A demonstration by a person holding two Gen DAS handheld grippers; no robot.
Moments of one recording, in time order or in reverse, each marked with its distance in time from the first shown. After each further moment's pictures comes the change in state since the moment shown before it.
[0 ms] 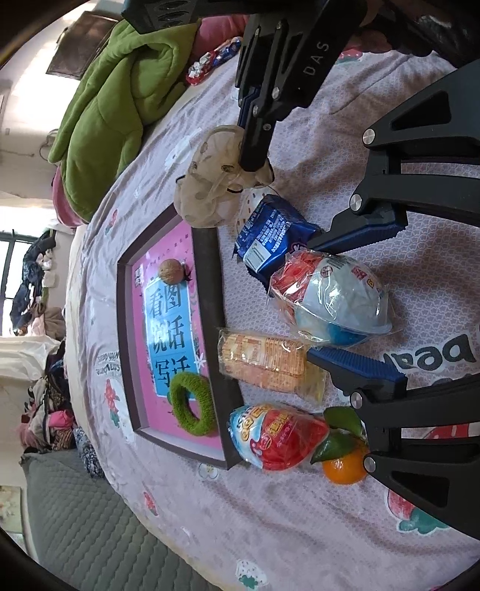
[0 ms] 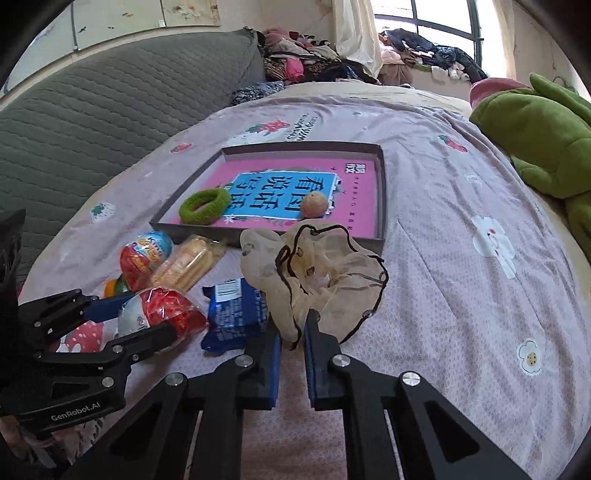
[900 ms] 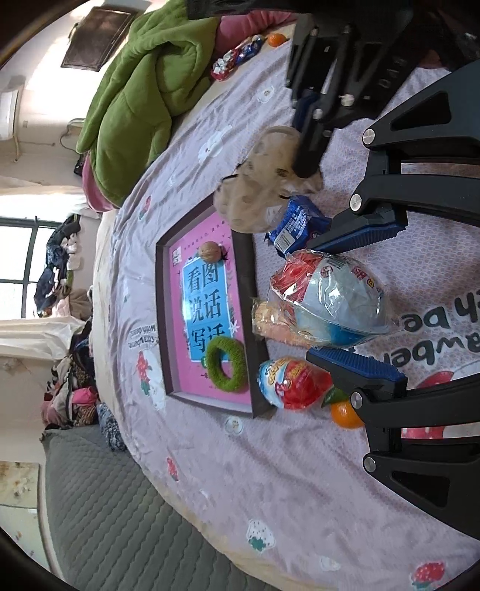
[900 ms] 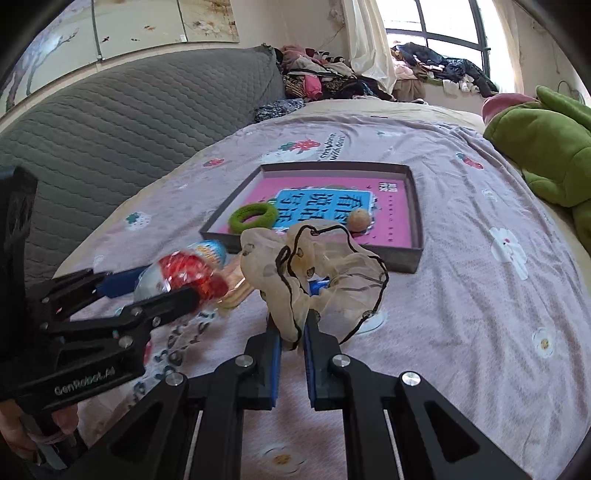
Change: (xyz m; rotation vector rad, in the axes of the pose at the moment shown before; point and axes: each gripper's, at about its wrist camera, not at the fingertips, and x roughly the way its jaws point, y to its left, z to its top) left arm -0.056 0.007 0.005 -0.021 -0.100 0.079; right arm -0.034 0.045 -0.012 -0.006 -0.073 0.064
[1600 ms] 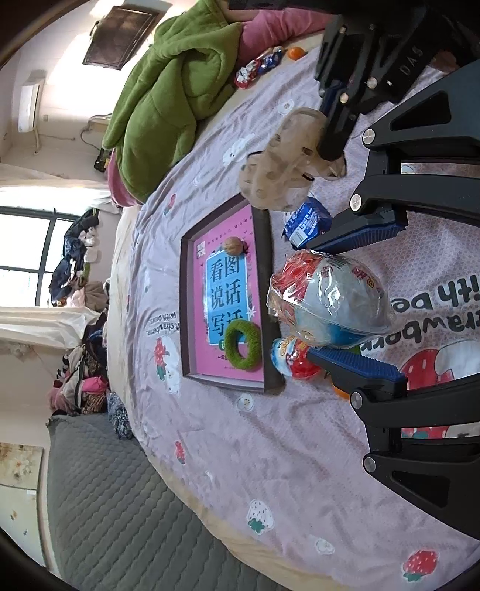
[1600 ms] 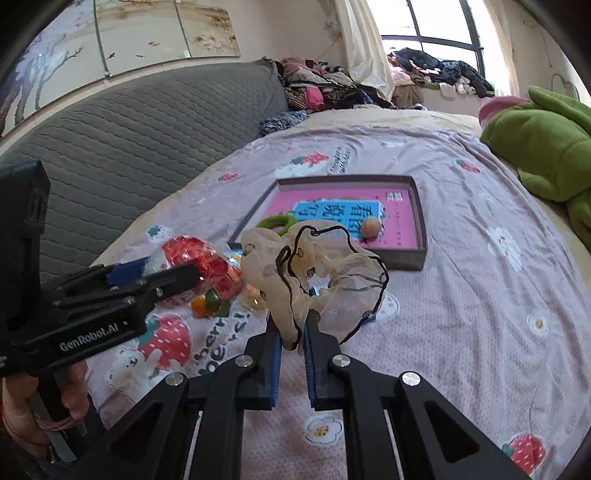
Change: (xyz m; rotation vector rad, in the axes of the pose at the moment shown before) left arm -0.041 0.024 0.005 -0.050 -0.056 -0.011; right arm -0.040 0.020 -0.002 0.027 -0.047 0.032
